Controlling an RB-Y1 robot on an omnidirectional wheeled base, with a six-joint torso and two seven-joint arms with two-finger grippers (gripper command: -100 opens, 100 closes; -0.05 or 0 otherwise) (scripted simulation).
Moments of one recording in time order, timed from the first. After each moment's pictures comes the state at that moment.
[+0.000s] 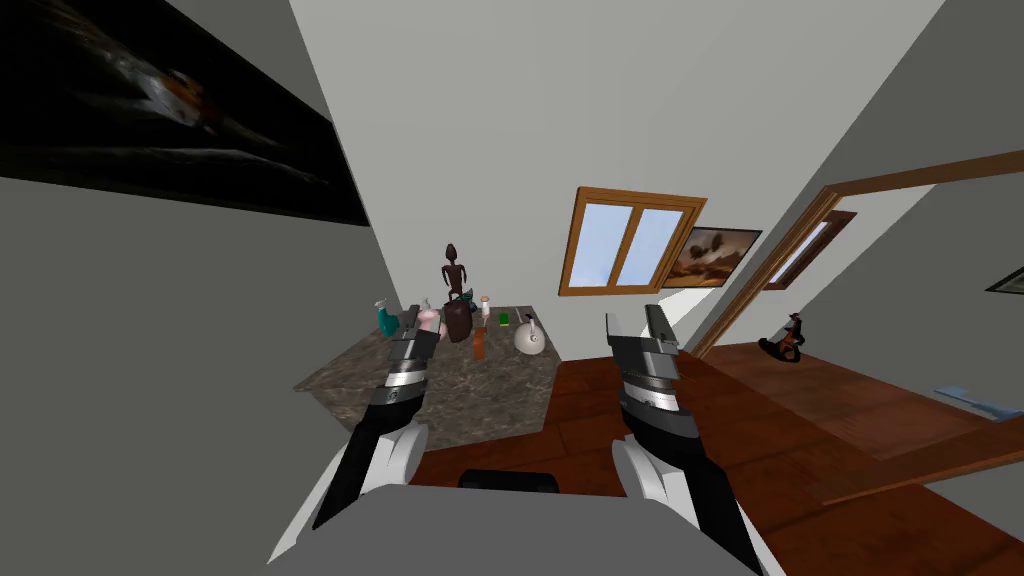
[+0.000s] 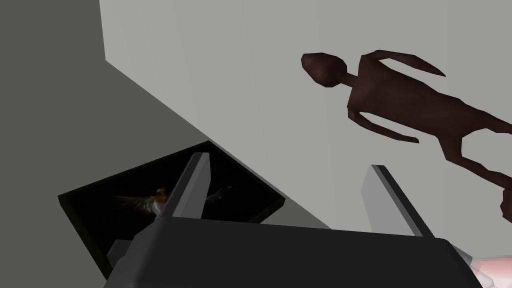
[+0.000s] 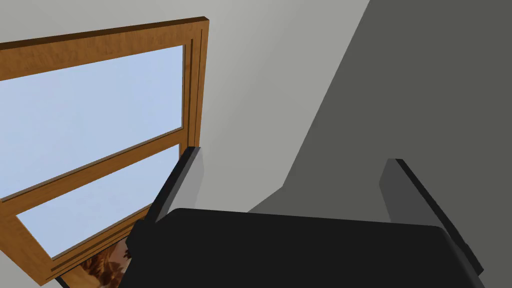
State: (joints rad) left arm 0.46 -0.03 -0.05 -2.27 -0.04 -0.41 0.16; right arm 0.50 -0.02 0.03 -2.37 -0.02 -0.52 -0.01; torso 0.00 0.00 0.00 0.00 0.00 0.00
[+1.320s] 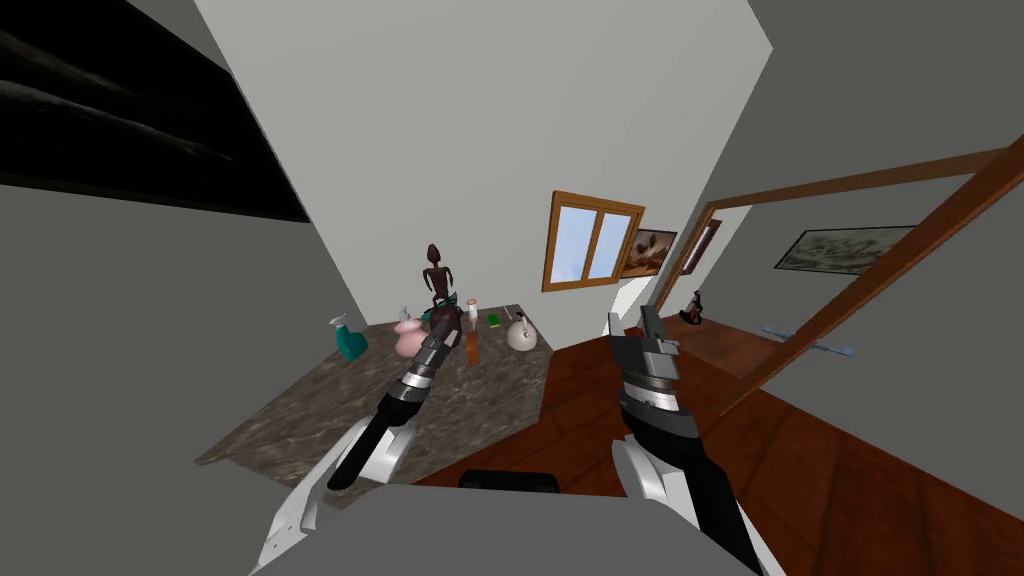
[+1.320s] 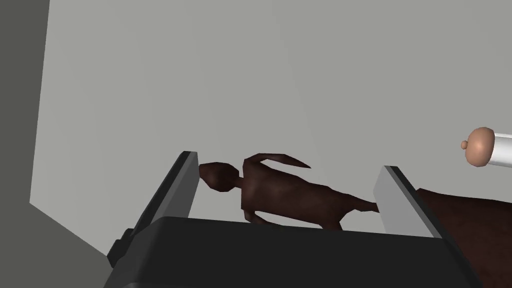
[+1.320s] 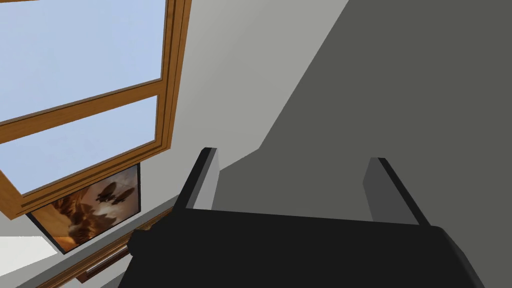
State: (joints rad) left arm 0.36 0.33 -0.08 -2.01 -0.05 -0.46 0.19; right arm 0.50 -0.02 0.03 -2.37 -0.02 -0.52 -0.01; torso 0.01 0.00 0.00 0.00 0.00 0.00
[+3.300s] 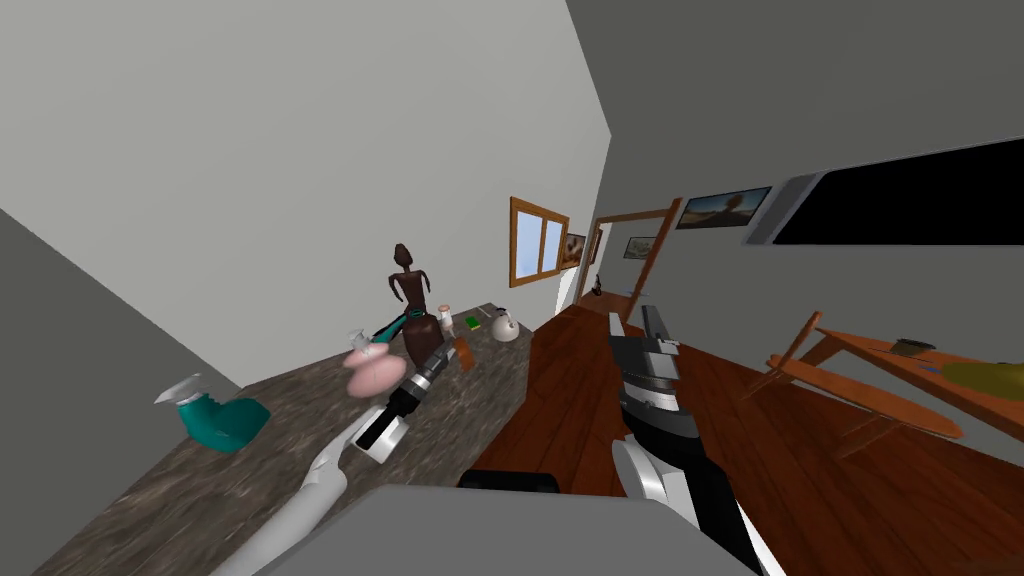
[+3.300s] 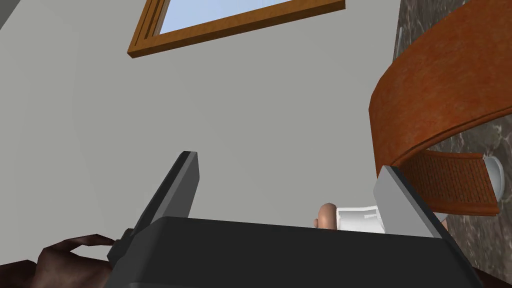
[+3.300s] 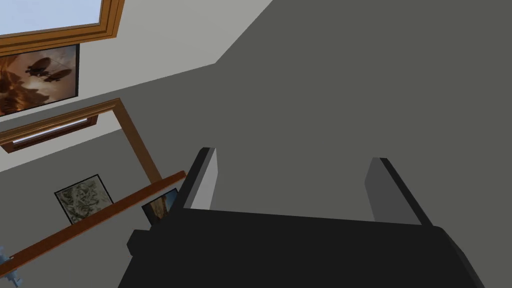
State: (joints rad) left arm 0.13 0.52 -0.15 -1.44 -0.05 -0.57 0.26; right arm 0.50 -0.02 0.03 -2.37 -0.02 -0.52 -0.01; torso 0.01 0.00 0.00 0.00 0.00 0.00
